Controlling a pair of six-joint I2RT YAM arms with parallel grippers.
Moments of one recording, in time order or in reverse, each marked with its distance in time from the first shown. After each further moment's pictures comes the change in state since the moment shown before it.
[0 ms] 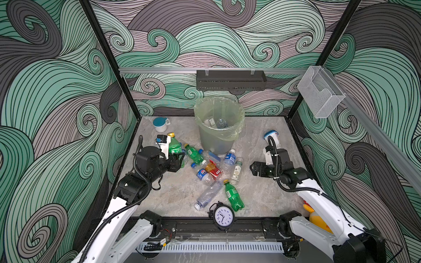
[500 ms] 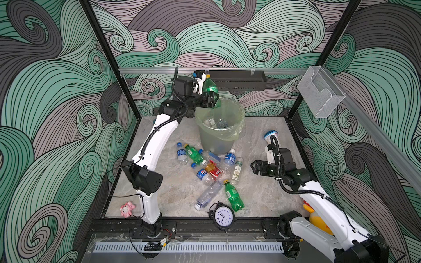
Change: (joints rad) left arm -0.036 1.101 1.291 -0.084 0.171 0.031; right arm 0.002 -0.047 0.023 -0.010 0.008 0.009
